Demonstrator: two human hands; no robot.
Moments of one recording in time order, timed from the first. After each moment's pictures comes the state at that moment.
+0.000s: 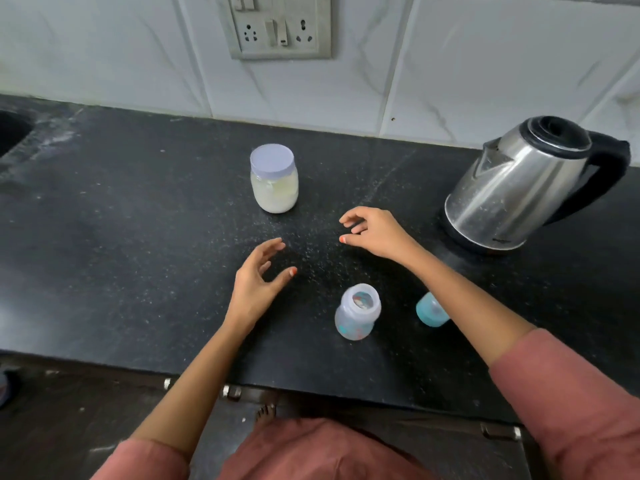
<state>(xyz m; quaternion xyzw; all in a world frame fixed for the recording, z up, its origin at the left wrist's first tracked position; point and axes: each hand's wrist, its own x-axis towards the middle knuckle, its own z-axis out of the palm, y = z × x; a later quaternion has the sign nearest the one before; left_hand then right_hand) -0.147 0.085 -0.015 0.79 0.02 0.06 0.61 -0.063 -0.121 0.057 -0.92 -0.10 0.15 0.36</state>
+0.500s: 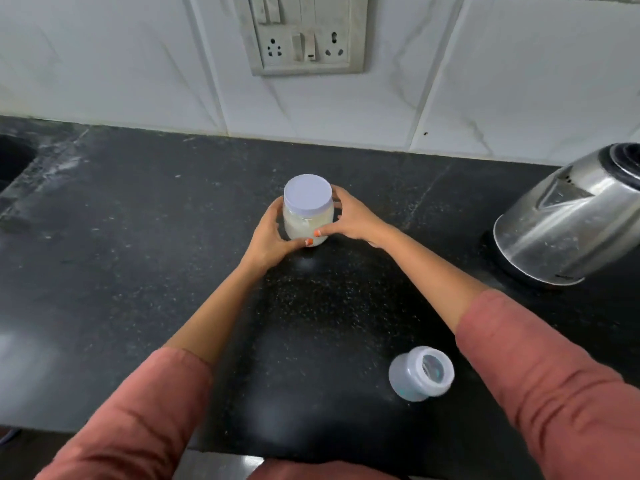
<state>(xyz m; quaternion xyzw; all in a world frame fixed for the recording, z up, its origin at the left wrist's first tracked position) 0.009 0.152 -0.001 0.84 -0.01 0.00 0.54 0.044 -0.016 0.047 -0.87 -0.07 0.18 0.45</state>
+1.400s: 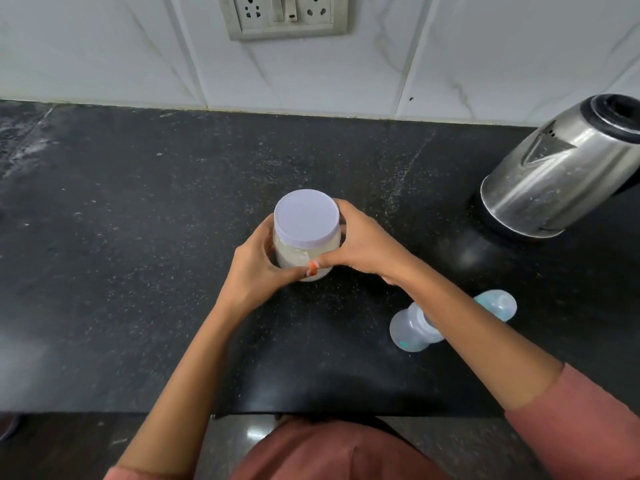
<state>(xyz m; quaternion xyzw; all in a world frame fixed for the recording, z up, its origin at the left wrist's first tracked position) -0.096 0.159 0.037 0.82 -0.05 -0.02 0.57 -0.079 -0.010 0.092 -0.86 -0.04 0.19 0.47</state>
